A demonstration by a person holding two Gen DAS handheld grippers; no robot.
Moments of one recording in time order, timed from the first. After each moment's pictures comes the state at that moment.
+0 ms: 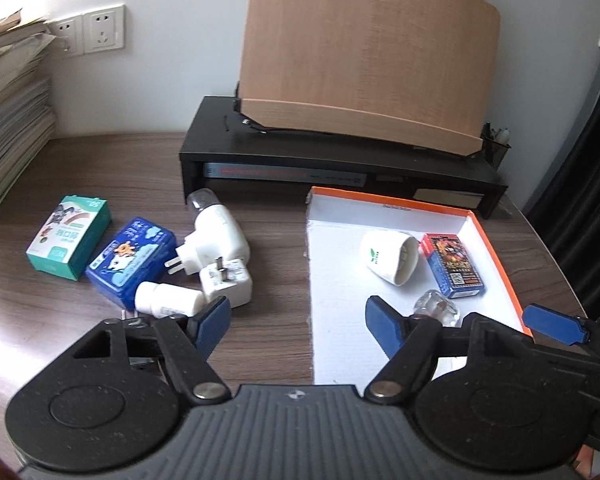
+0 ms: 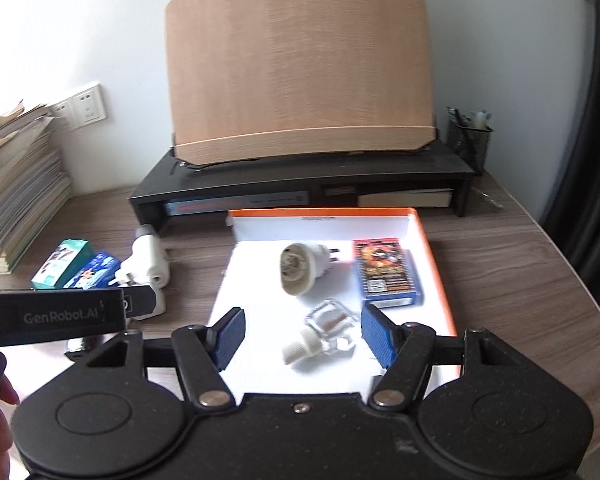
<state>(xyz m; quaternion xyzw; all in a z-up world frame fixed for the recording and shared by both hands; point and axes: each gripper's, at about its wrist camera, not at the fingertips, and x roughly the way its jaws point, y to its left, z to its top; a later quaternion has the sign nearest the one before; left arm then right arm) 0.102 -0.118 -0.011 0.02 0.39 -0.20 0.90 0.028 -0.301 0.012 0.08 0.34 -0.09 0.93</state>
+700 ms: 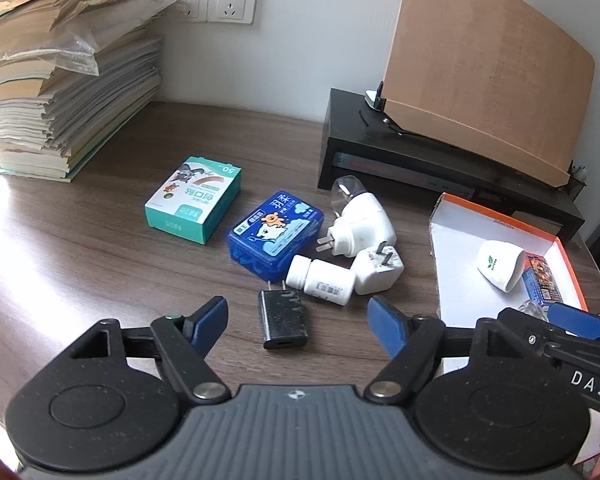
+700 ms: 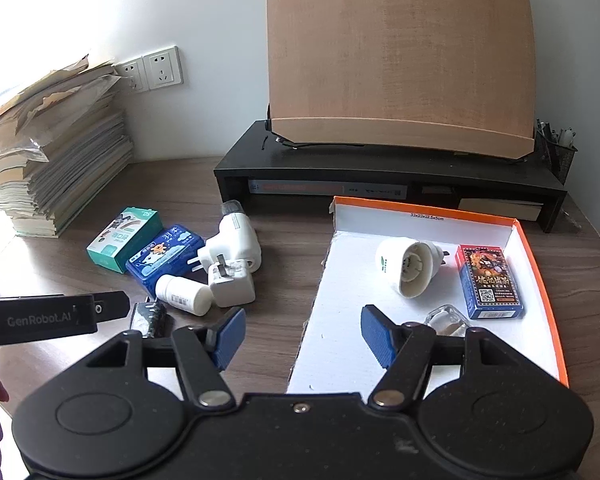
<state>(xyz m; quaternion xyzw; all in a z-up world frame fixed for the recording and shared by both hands) 0.112 -0.023 -0.023 -0.02 0.40 -0.10 0.91 0.064 -0.231 0.002 0.05 0.36 -0.01 0.93</state>
